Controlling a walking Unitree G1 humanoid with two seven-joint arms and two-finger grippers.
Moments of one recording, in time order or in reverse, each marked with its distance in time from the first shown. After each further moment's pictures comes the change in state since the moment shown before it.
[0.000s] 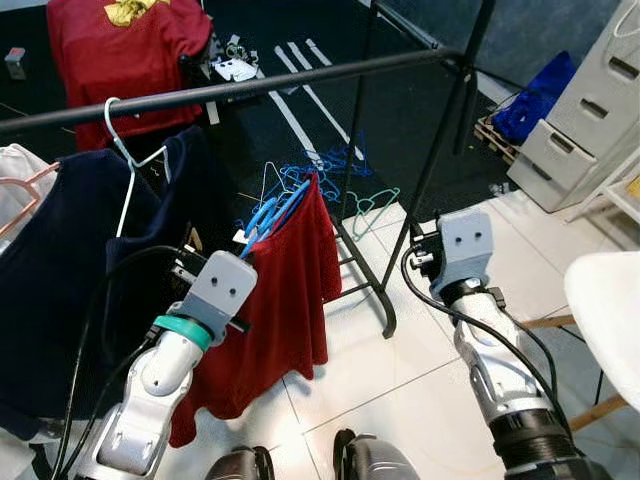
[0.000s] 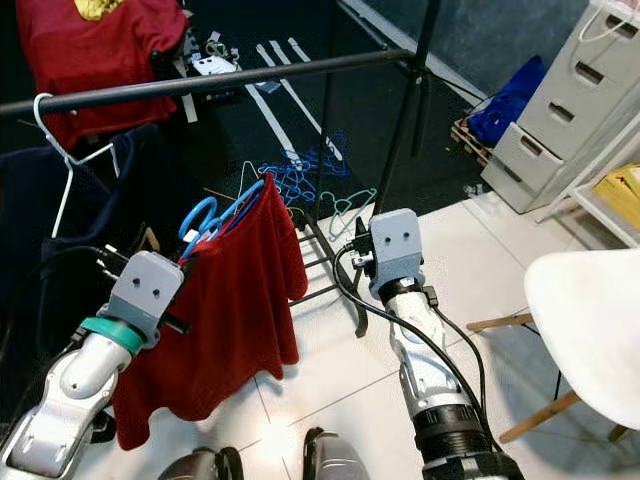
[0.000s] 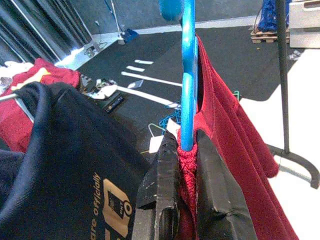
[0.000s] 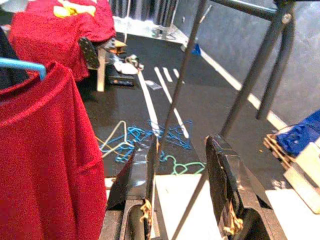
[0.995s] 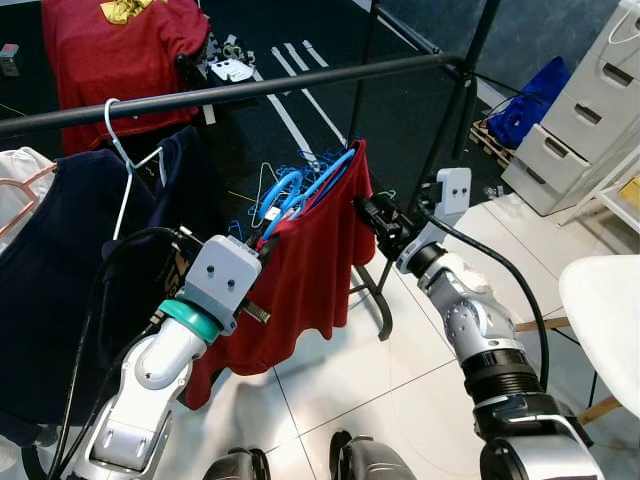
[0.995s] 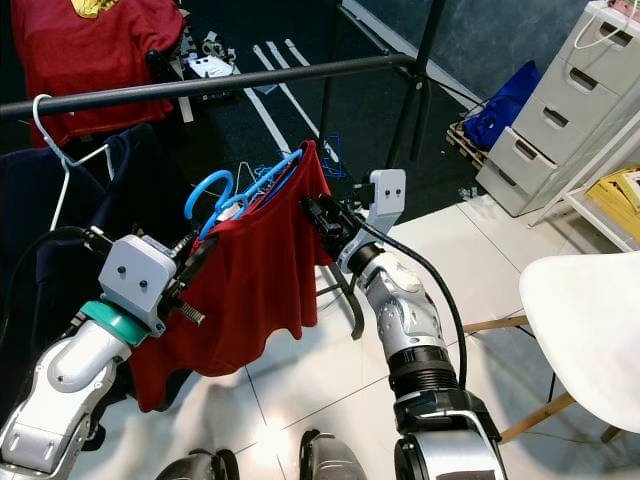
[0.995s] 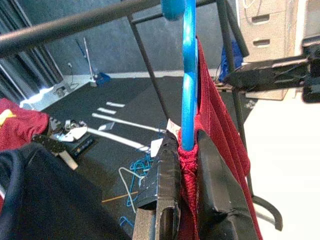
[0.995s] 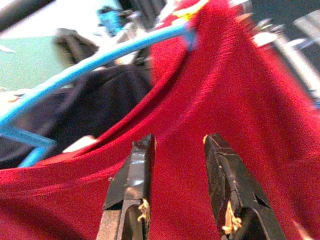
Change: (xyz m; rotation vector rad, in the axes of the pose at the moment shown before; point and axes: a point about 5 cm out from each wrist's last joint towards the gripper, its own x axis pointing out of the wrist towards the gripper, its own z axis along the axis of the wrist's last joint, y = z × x) left arm -0.001 0.001 0.046 -0.070 -0.200 -0.132; right arm 0.039 0.035 0.014 0.698 0.105 0.500
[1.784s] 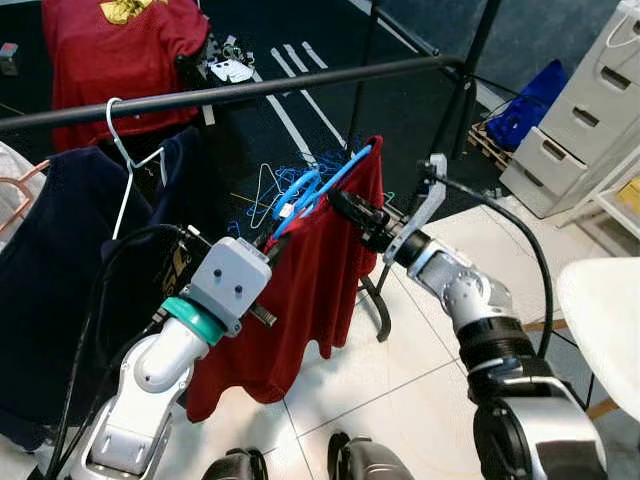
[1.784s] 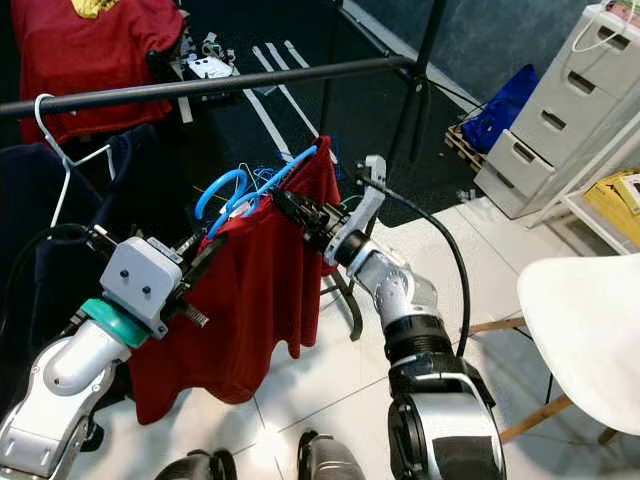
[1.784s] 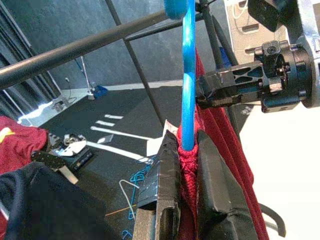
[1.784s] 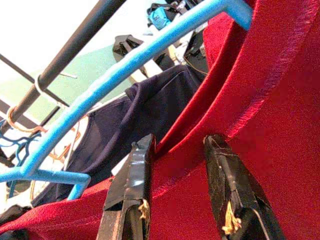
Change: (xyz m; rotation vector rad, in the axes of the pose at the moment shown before) left arm -0.001 -0.004 0.011 0.038 -0.032 -0.035; right arm 0.018 0.002 0.007 0.227 0.038 0.110
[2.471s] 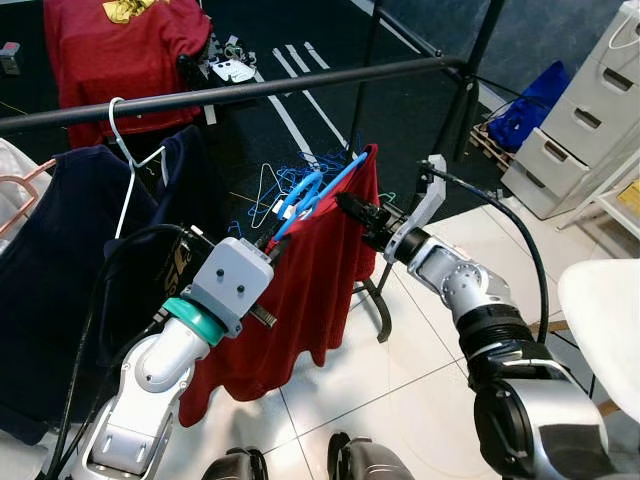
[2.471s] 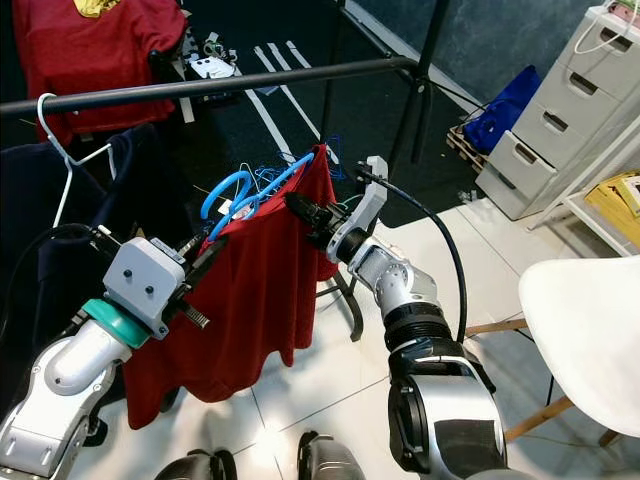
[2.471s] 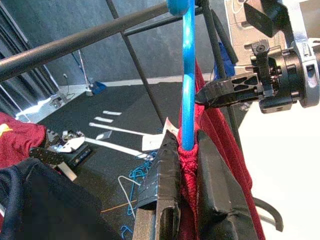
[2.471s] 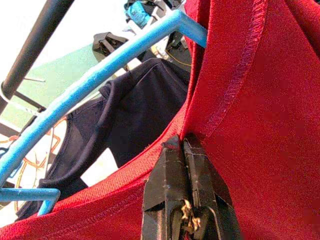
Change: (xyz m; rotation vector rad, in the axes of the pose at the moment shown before) left arm 0.000 -0.001 -0.001 -0.004 0.016 -0.009; right arm 0.000 -0.012 -0.002 0.042 0.019 -0.091
